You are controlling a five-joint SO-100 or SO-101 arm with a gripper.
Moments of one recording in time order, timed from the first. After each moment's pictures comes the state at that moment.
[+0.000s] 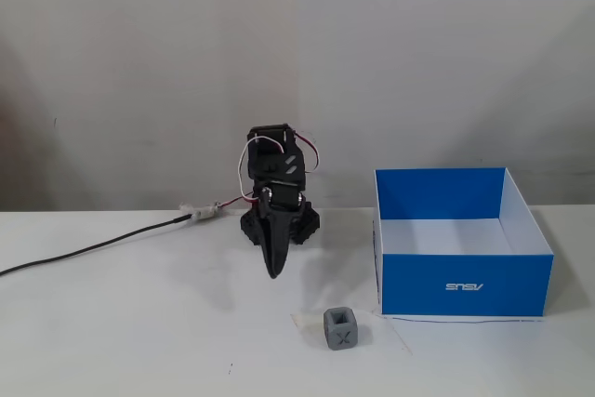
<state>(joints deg) -8.2 185.9 169.0 58.7 -11.2</state>
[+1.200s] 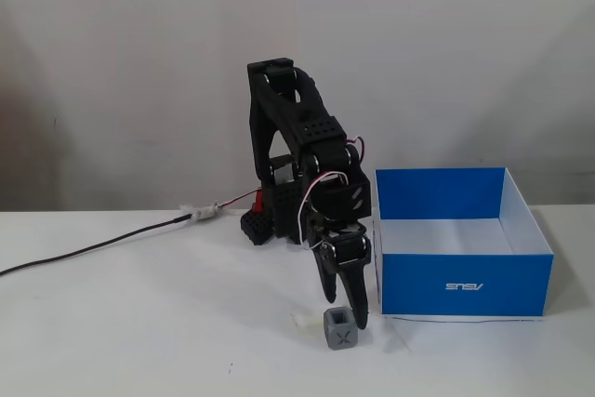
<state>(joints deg) -25.4 84.6 109.4 66.0 8.0</state>
